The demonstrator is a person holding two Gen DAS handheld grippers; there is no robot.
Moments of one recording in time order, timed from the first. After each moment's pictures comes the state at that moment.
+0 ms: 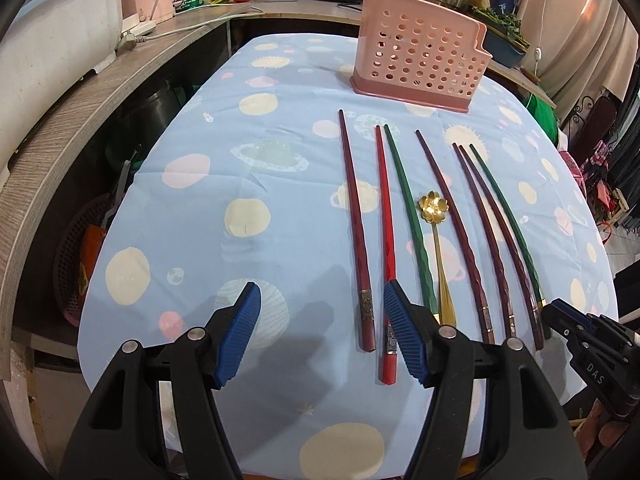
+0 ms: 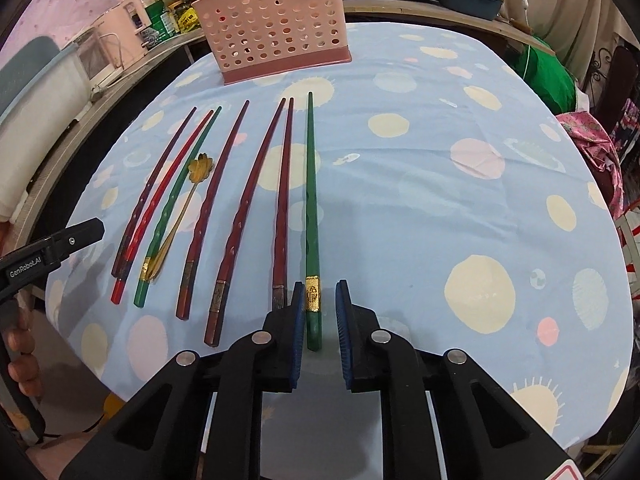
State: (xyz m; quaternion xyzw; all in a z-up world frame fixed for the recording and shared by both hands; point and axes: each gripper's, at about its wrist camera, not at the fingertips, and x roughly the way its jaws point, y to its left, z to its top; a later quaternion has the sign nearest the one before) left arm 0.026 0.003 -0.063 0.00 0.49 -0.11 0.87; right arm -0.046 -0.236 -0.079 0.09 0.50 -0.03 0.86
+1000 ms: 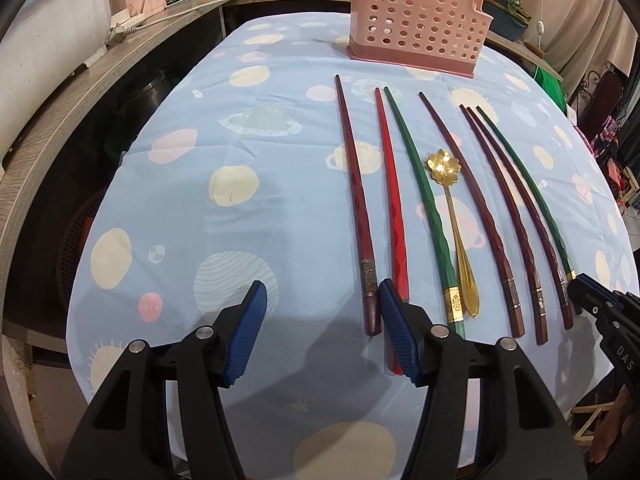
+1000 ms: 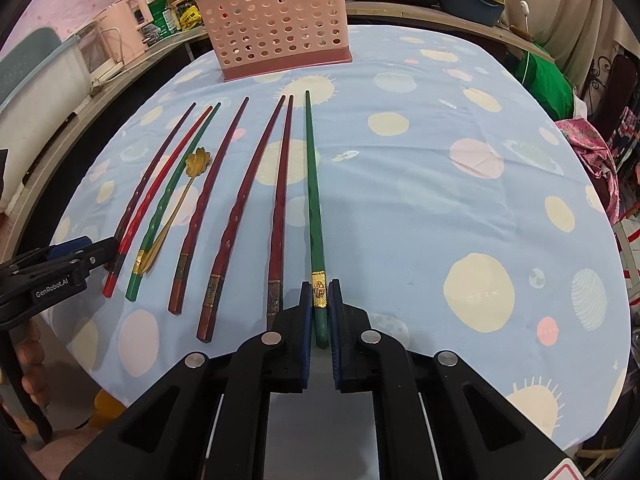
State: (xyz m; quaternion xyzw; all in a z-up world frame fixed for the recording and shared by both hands) left arm 0.022 -0.010 -0.089 0.04 0.50 -0.10 0.86; right arm -0.049 -0.235 -0.082 0.07 0.49 -0.03 0.87
